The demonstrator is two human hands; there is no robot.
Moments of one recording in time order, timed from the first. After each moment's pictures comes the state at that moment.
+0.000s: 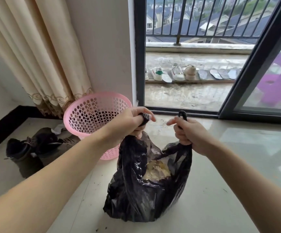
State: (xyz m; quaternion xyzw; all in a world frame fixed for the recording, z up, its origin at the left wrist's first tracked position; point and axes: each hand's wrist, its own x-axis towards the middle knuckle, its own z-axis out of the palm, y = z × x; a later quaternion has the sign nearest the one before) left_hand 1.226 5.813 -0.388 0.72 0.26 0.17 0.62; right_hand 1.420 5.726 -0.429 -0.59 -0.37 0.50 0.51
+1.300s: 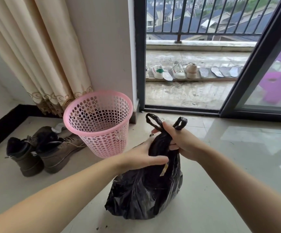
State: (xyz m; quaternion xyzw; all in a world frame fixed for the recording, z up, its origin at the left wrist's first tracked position) left_hand 1.239 5.791 -0.479 0.76 0.27 0.02 0.59; right_hand 1.397 5.730 -0.450 -0.56 -0.39 0.57 0.46
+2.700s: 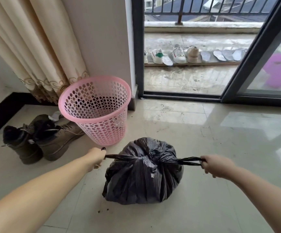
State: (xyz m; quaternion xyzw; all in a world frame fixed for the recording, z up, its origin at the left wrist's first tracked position) left_hand 1.145 5.851 -0.586 0.55 0.70 0.01 0.46; right_hand 1.490 5.642 -0.581 -0.84 -0.46 0.28 -0.10
